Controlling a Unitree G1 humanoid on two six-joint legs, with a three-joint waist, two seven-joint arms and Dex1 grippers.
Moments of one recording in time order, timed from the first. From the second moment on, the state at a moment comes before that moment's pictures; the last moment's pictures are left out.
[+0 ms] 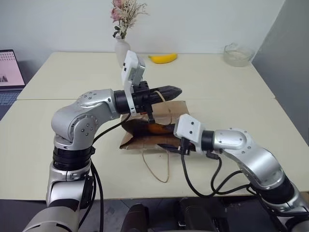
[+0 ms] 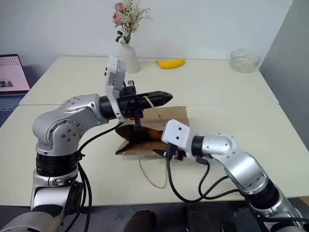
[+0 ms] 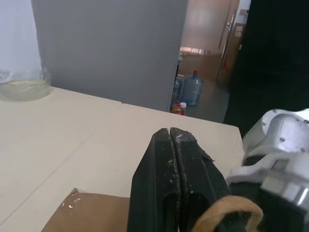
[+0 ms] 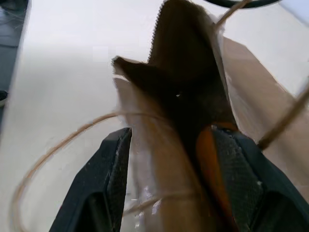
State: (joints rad) left arm -0.77 0.49 0.03 -0.26 -0.77 0.89 -0.81; right arm -0.53 -0.52 0.41 -0.58 0.20 0.77 0.69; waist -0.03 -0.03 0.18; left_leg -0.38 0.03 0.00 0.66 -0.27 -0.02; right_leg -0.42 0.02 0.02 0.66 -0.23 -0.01
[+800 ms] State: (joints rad) left arm -0.82 0.48 0.07 -0.21 -0.80 0.89 -0.75; right arm -0.58 -0.47 0.70 -0.37 -0.30 0.64 0.52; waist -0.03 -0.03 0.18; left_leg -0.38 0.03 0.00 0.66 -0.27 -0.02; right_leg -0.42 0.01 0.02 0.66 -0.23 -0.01
